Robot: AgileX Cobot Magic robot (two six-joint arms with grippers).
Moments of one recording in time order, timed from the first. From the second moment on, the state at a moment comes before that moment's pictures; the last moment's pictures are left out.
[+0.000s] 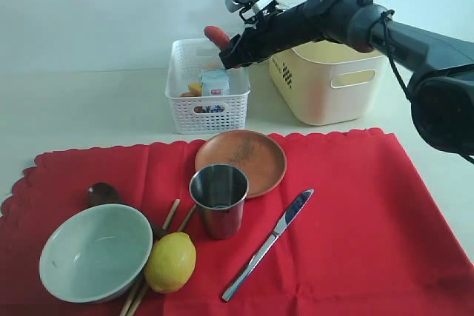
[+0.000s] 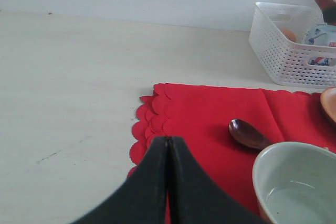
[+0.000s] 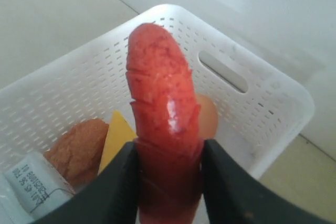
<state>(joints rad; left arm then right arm) -0.02 0.01 0.00 0.00 0.37 -0.10 0.29 2.63 -2.37 0.80 0.69 -1.04</state>
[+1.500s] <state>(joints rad) -0.02 0.01 0.00 0.00 0.37 -0.10 0.39 2.05 -1.74 0.44 1.14 -0.63</state>
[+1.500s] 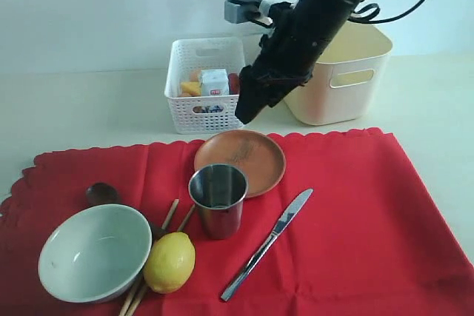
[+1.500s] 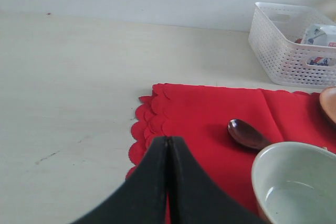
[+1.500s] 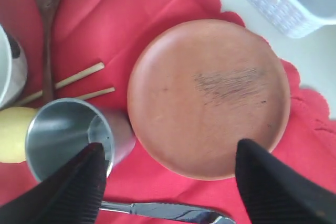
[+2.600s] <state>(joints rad) -0.02 0.01 0.00 0.00 0.37 -0.10 0.95 1.87 -1.20 0.20 0.68 -0.59</state>
